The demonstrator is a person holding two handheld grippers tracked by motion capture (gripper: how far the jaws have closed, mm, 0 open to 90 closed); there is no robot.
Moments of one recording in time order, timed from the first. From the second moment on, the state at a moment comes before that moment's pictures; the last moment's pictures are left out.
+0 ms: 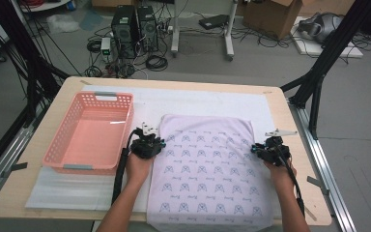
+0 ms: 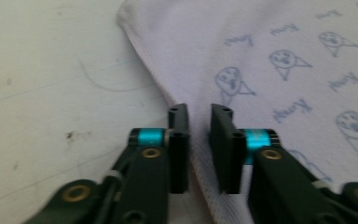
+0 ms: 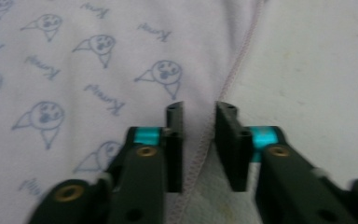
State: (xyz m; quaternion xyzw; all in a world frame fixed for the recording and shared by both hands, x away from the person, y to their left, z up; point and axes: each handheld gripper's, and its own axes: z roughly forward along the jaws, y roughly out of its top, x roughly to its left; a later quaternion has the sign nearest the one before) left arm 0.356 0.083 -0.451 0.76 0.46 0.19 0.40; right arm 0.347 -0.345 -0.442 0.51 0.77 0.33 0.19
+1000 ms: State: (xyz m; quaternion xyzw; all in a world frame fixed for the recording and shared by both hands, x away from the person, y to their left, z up) left arm 0.320 0.105 -0.412 0.73 0.45 0.17 0.48; right arm 0.310 -0.370 -0.406 0.48 0.75 0.41 0.19
